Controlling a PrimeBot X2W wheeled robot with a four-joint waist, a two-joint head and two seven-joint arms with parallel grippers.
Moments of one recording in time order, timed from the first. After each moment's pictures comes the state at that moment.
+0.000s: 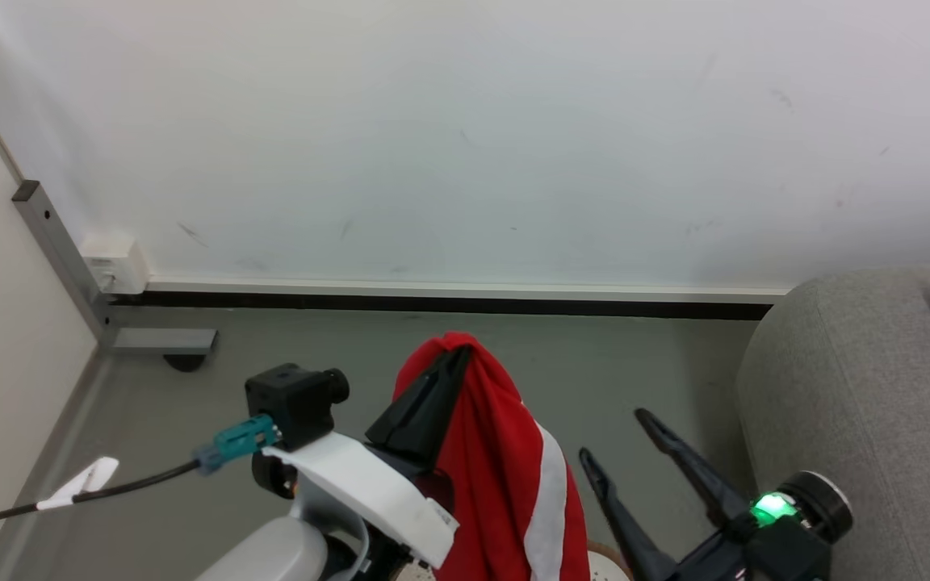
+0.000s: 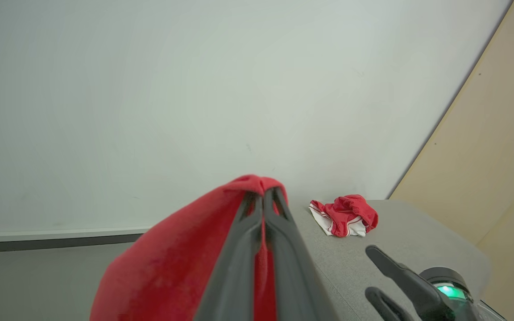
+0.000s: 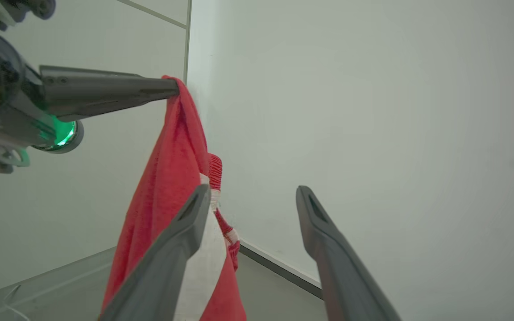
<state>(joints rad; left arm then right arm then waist) -0.44 0.39 -0.77 -0.13 -0.91 0.23 -0.14 -0.13 -0.18 0.47 0.03 0.23 0.13 -0.26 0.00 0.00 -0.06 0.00</state>
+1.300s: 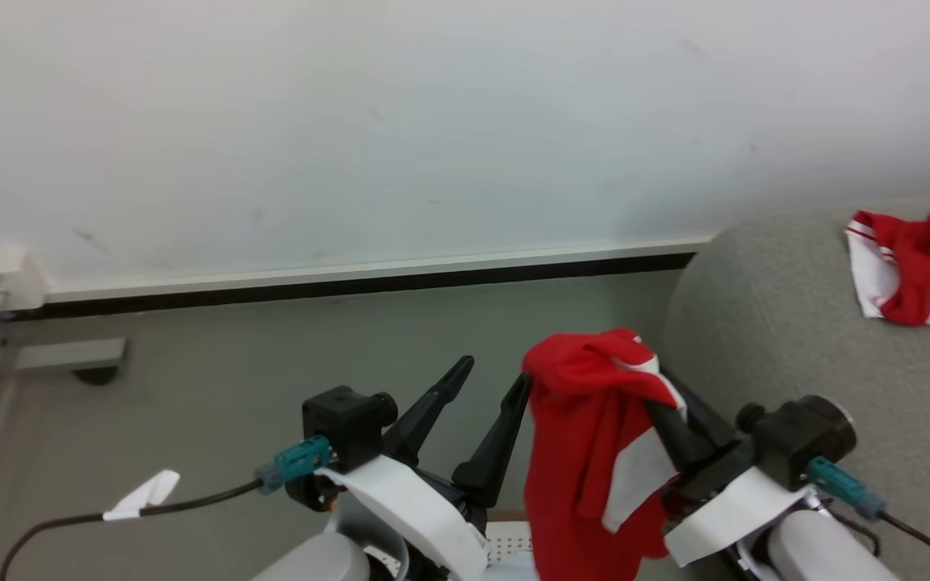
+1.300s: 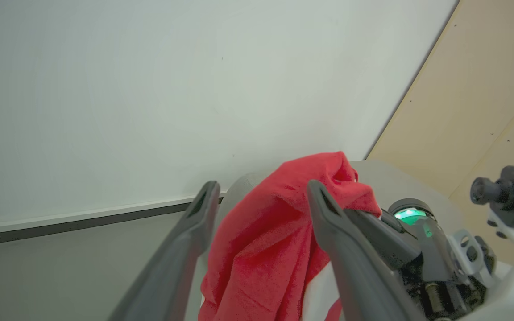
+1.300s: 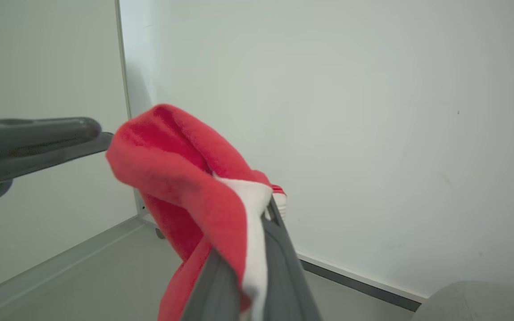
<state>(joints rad) -0.46 0.33 -0.86 -0.03 -0.84 0.23 -0.17 -0.40 -0.19 0.56 0.31 0.42 0.13 -0.26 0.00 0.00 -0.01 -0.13</state>
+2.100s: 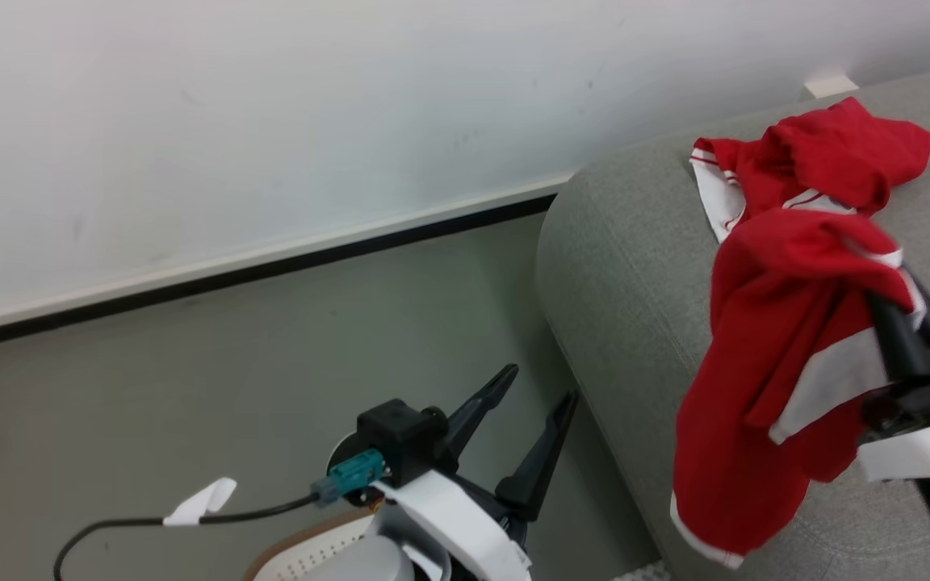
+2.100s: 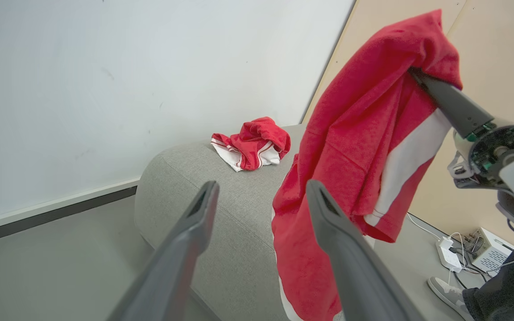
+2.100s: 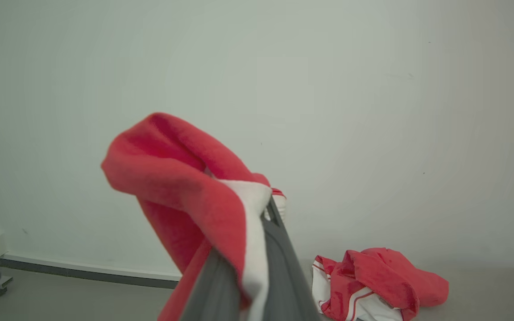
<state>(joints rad) -0.49 0.26 -0.92 0.07 -0.76 0.18 -0.23 -0.33 -0.39 0.22 -0.01 0.50 0.13 -0.14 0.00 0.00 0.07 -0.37</state>
